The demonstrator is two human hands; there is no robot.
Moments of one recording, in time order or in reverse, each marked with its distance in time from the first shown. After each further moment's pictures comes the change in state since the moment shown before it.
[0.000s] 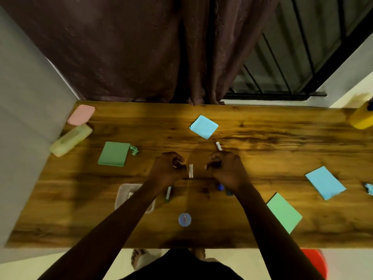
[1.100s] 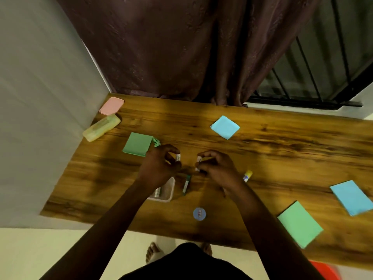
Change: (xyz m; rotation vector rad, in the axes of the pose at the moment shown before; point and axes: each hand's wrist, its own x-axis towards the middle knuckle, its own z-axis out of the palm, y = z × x) left_hand -0.062 -0.007 -0.070 -0.049 0.170 0.009; right_hand -0.019 -0.074 0.041 0.468 -0.229 0.221
